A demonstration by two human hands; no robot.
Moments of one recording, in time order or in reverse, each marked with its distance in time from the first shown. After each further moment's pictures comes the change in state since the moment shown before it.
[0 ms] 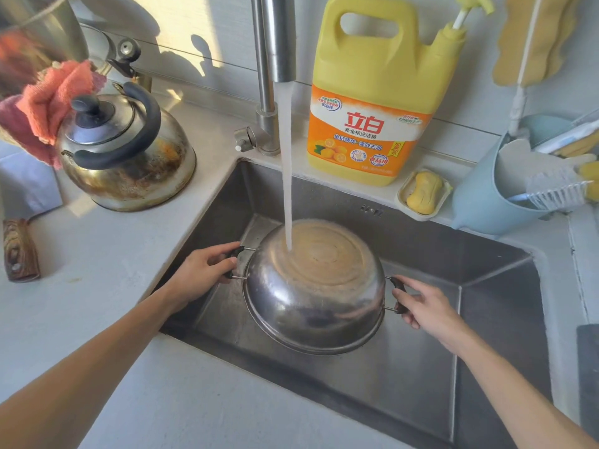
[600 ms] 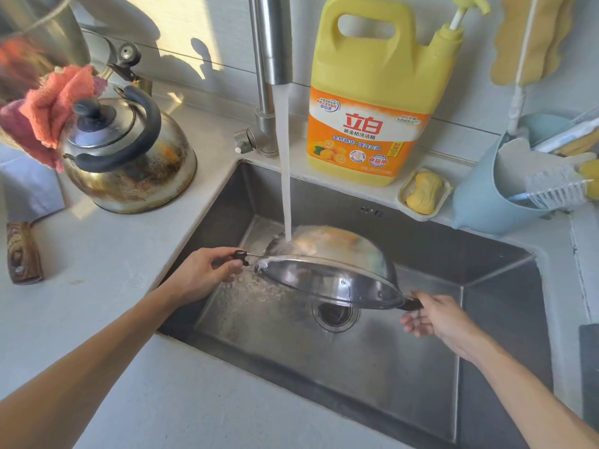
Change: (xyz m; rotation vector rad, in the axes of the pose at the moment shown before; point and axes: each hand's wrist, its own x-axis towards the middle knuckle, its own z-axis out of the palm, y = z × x) left_hand -0.007 0.014 -0.009 0.245 -0.085 0.175; right_hand -0.007 0.007 -0.013 0.194 -0.027 0.176
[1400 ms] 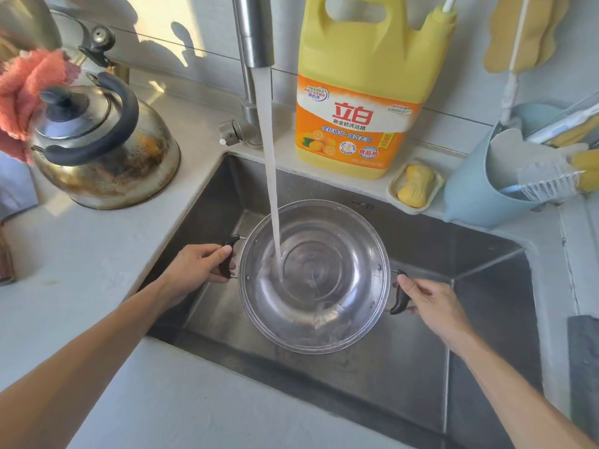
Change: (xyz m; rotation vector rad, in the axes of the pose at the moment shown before) left_hand 0.018 -0.008 0.018 -0.340 0.035 -0.289; right_hand -0.012 -0.007 0.001 -0.165 0.158 -0.267
